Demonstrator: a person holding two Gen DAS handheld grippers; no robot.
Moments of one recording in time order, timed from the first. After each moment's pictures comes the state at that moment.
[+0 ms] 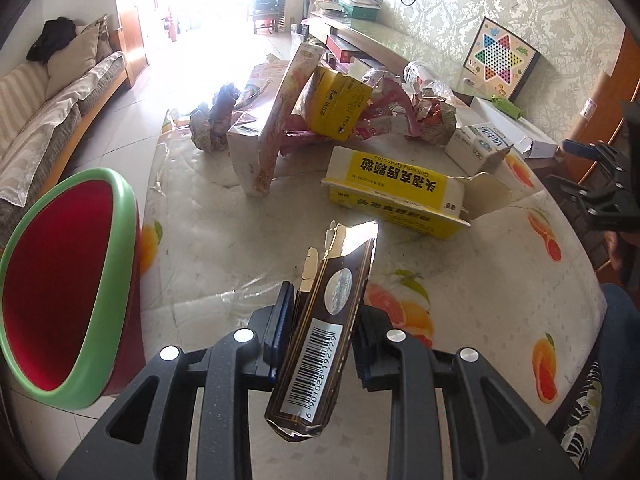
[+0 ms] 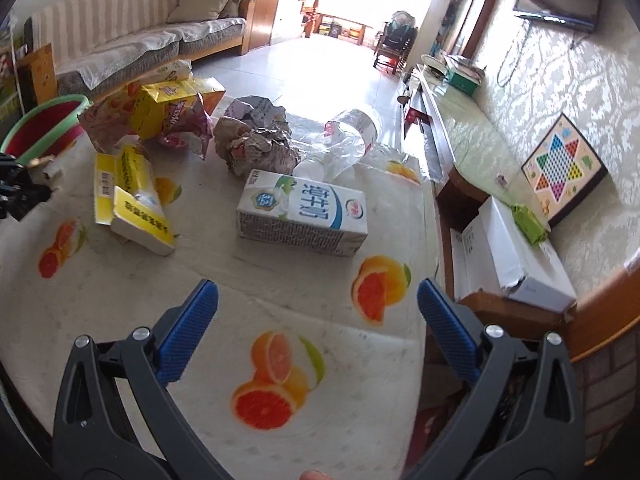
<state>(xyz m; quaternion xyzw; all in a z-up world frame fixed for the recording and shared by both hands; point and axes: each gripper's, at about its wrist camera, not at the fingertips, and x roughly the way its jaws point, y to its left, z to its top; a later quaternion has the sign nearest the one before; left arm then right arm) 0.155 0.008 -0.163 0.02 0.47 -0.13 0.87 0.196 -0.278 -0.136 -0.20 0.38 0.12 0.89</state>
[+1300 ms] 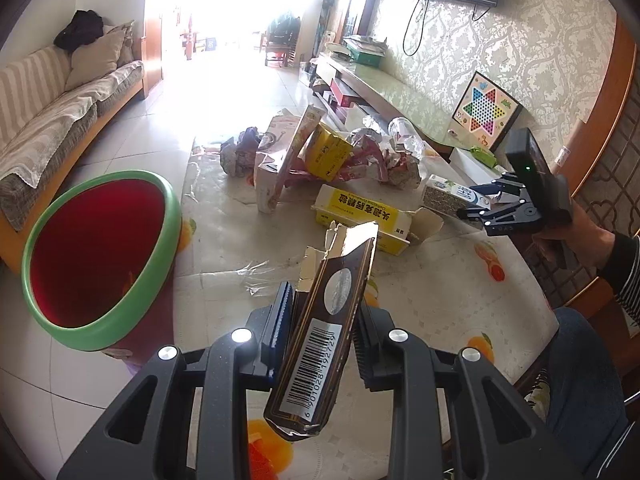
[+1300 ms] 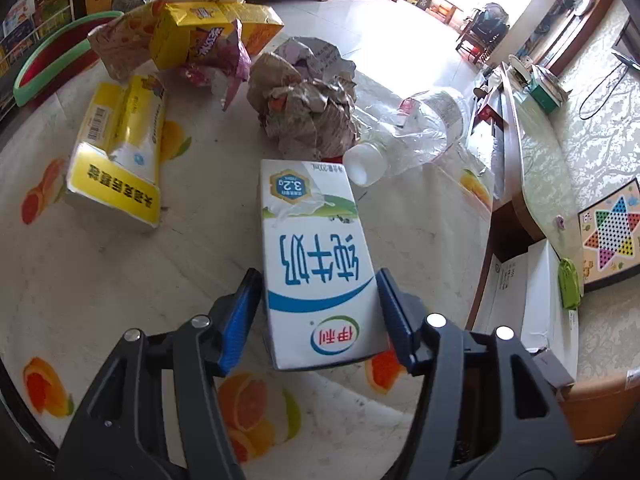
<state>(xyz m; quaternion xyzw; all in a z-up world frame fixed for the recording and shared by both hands) 0.089 0.037 -0.109 -0.04 0.41 -0.13 0.90 0.218 -0.249 -0.144 -0.26 0.46 0.20 0.83</state>
